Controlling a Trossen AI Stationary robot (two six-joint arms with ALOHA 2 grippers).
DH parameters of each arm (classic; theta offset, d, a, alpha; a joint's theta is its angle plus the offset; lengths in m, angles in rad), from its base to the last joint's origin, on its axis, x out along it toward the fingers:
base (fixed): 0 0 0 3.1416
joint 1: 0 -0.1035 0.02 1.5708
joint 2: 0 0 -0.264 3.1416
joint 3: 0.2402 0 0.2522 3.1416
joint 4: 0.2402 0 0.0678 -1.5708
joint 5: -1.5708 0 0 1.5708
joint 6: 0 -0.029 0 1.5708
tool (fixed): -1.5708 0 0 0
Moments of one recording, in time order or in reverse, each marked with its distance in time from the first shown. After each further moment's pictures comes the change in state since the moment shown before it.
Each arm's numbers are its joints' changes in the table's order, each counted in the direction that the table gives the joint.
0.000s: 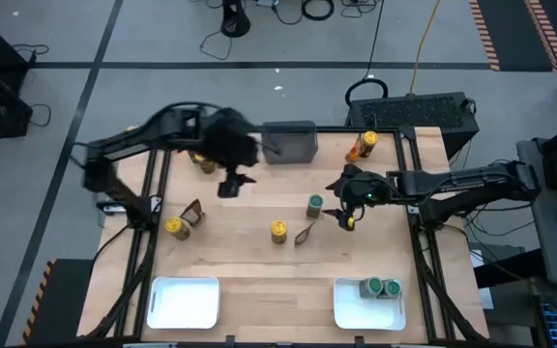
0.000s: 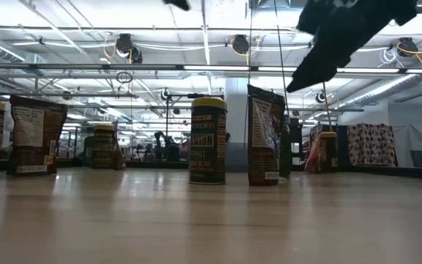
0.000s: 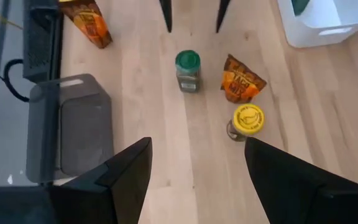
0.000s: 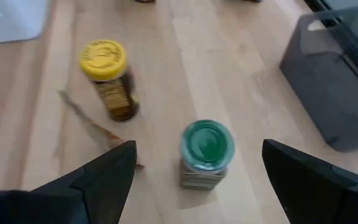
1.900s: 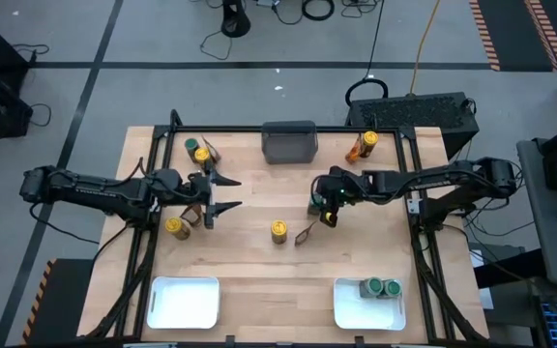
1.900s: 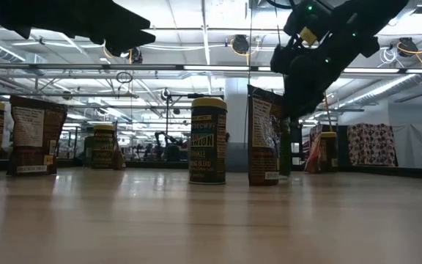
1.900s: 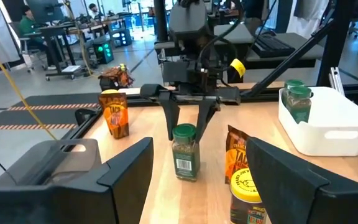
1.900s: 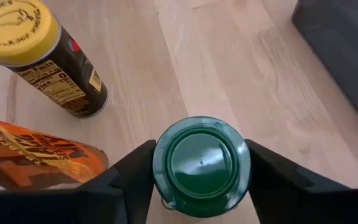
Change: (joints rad) left arm 0.152 -0.702 -1.441 -1.534 -0.153 0.171; right arm 0.101 0.268 0.009 -0.151 -0.078 -0.037
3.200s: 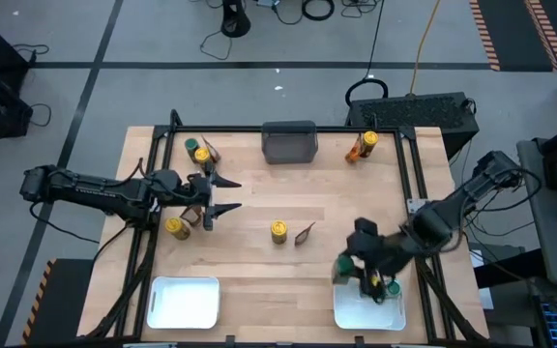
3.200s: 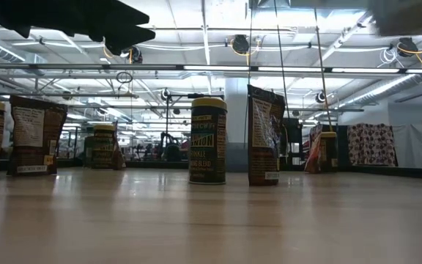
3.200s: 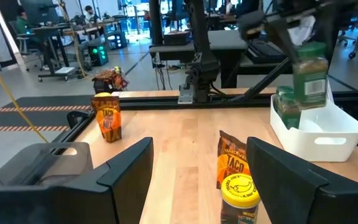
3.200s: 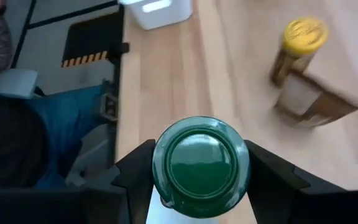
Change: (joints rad) left arm 0.018 0.000 0.000 -0.016 0.006 0.026; right arm -0.751 -0.076 0.487 0.601 0.206 -0.579
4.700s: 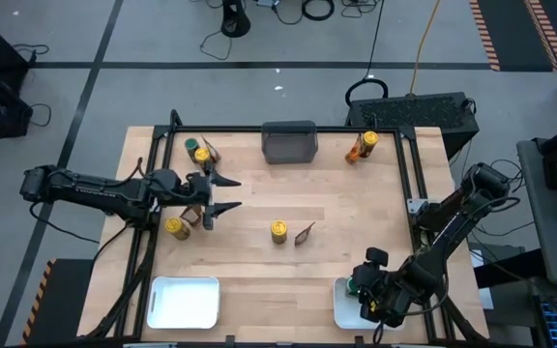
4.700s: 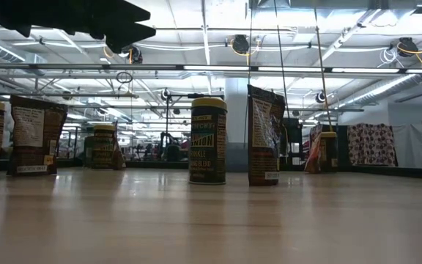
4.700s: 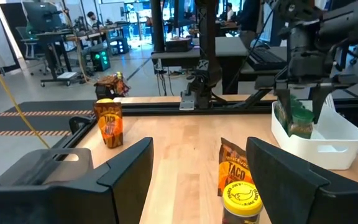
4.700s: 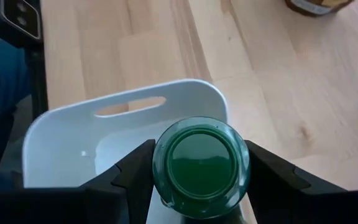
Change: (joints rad) left arm -0.001 0.000 0.000 -0.028 -0.005 0.001; right arm -0.255 0.212 -0.218 -0.064 0.175 -0.366
